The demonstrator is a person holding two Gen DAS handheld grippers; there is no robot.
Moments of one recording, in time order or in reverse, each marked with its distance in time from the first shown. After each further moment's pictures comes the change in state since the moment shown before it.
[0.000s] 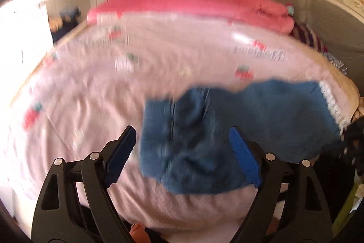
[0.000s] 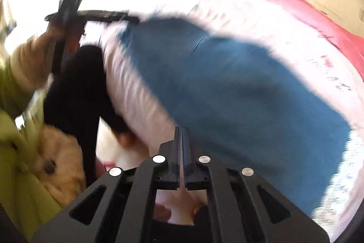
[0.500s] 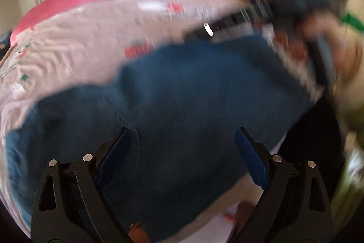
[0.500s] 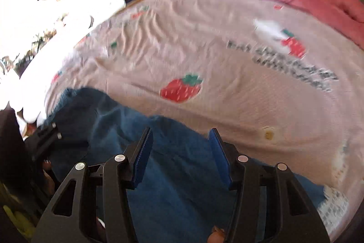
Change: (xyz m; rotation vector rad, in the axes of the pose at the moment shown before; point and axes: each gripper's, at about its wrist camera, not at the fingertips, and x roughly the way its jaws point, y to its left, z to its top) left arm 0.092 -0.146 -0.025 0.307 0.221 -0.294; right arm 0.084 -0.138 0.079 0.280 0.133 -0.076
